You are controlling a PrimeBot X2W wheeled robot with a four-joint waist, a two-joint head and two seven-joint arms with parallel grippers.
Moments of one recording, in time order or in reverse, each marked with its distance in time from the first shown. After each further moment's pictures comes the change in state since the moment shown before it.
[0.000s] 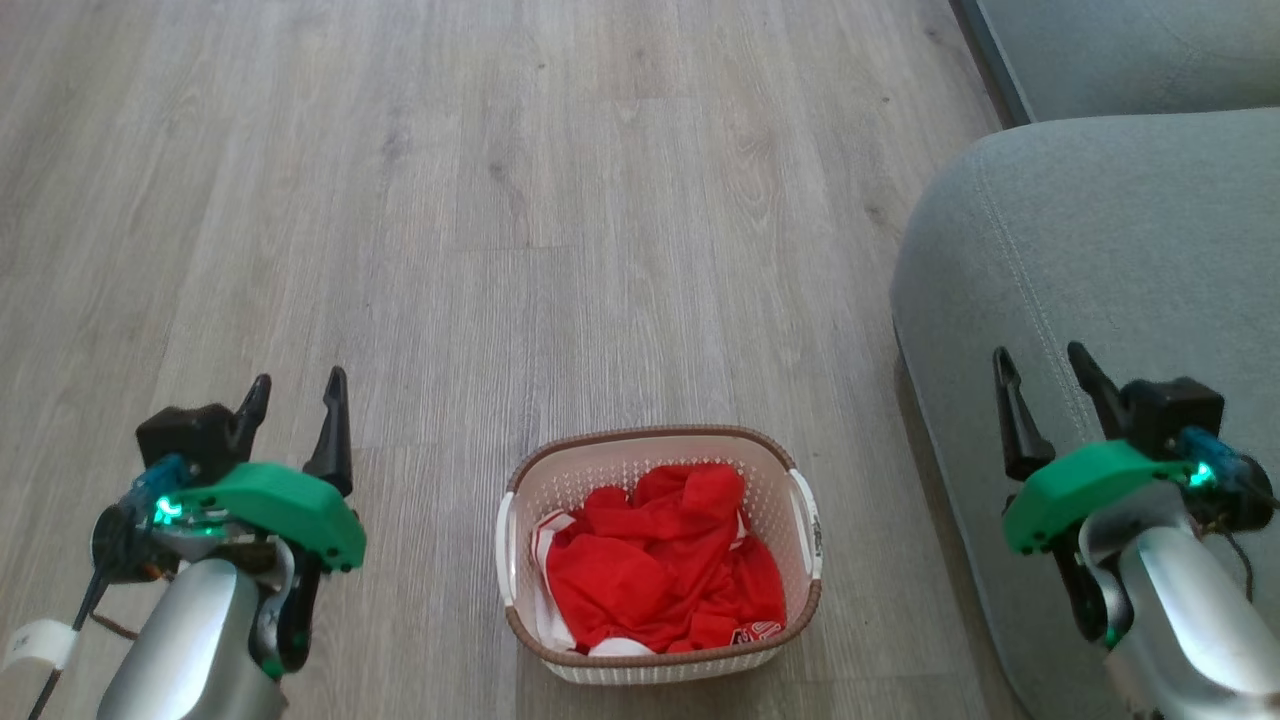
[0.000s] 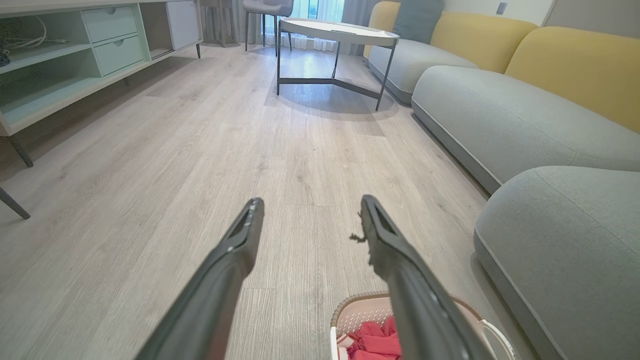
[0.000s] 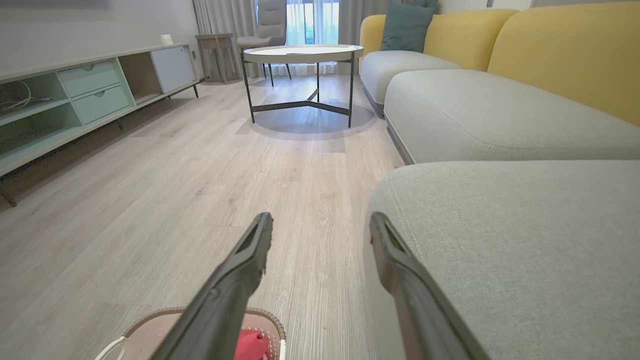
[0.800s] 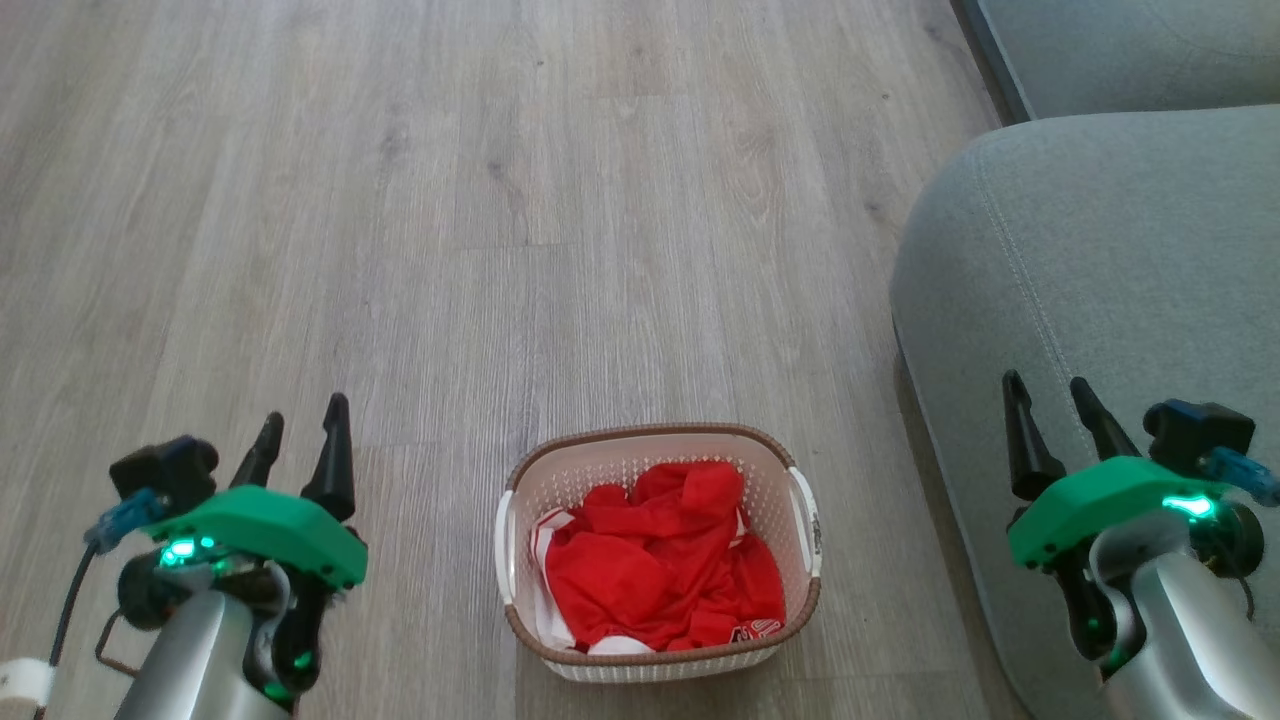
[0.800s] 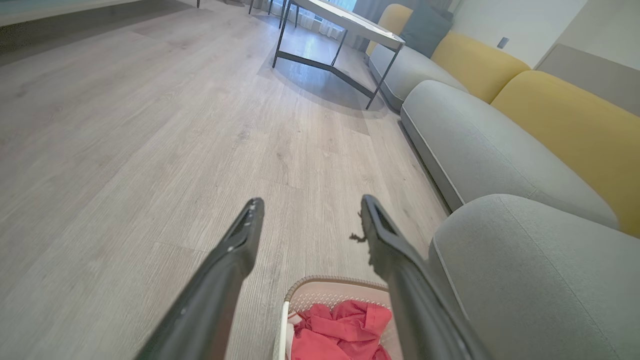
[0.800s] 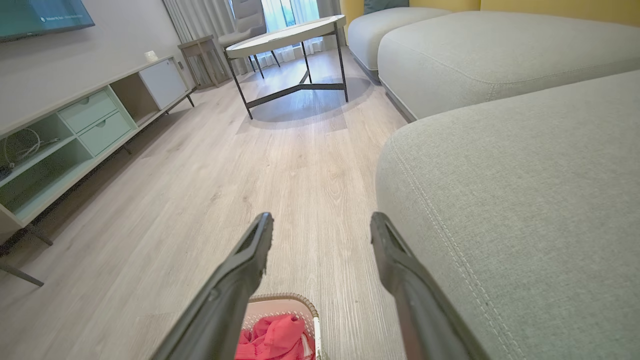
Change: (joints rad) left arm 0.066 -0.040 0.060 -0.037 -0.179 -0.032 0.039; right arm 0.053 0.025 -0.043 -0.043 0.168 0.000 0.070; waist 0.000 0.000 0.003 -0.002
